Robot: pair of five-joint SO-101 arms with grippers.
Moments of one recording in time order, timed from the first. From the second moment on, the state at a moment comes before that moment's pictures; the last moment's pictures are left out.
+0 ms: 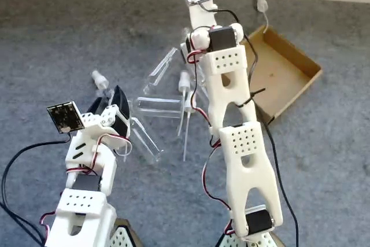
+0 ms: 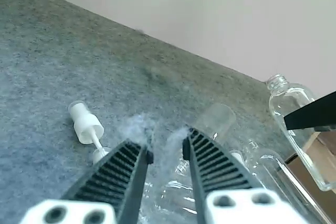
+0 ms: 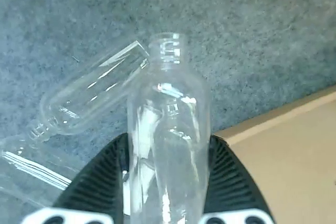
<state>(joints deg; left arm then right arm) -2.8 -65.6 94.0 -9.6 28.5 -19.8 58.5 -94.2 100.4 7.8</state>
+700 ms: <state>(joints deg) -2.8 -65.6 94.0 -9.6 28.5 -19.9 8.9 -32.7 100.3 6.9</state>
